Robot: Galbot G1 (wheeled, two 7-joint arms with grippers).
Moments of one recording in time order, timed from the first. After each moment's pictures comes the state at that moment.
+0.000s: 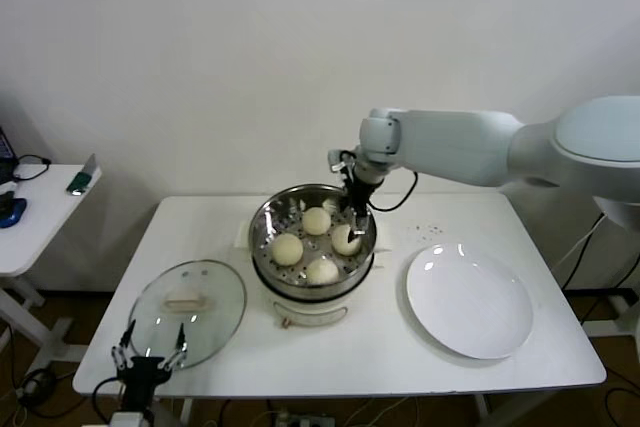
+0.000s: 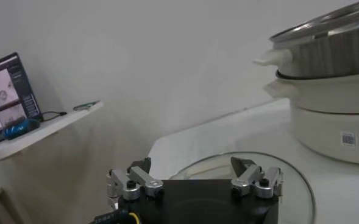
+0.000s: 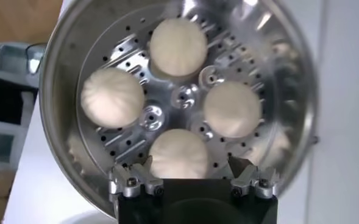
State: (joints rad) left arm 1.71 -1.41 -0.70 -1.91 0.10 -0.07 -0.09; right arm 0.74 1.30 -1.72 1.05 0.90 -0.30 -0.93
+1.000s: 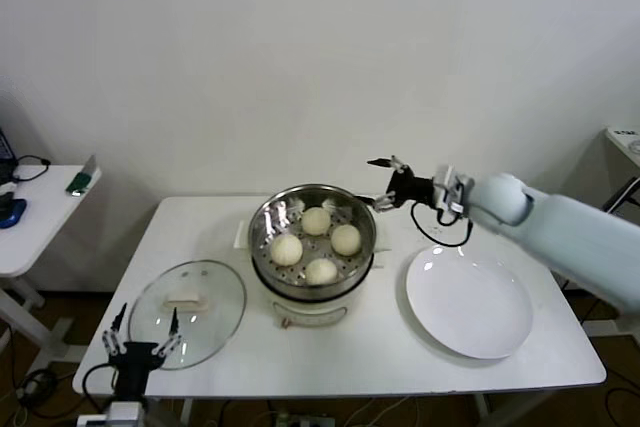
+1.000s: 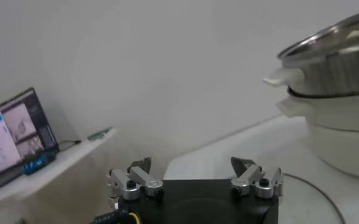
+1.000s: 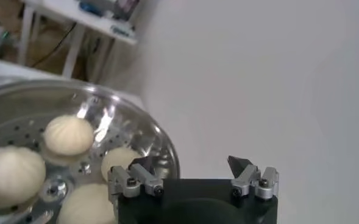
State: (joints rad) left arm 1.68 -1.43 -0.73 -1.97 0.21 -0.07 -0.10; right arm 0.08 0.65 -0.88 1.47 0.73 0.07 -0.31
